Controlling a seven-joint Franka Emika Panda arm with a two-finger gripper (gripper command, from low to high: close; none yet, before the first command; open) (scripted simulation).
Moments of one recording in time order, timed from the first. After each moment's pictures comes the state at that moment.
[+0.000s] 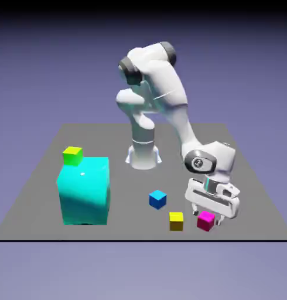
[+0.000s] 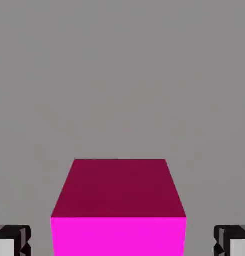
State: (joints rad) arm -0.11 0.64 0.56 -2.20 -1.32 2.53 -0.19
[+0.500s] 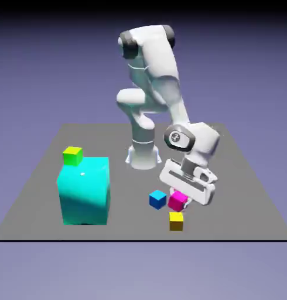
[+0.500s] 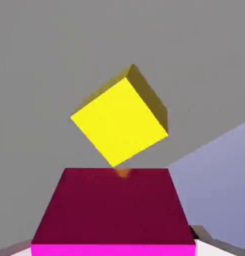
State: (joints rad) arm -0.14 0.18 0.36 -2.38 -0.98 2.45 -0.68
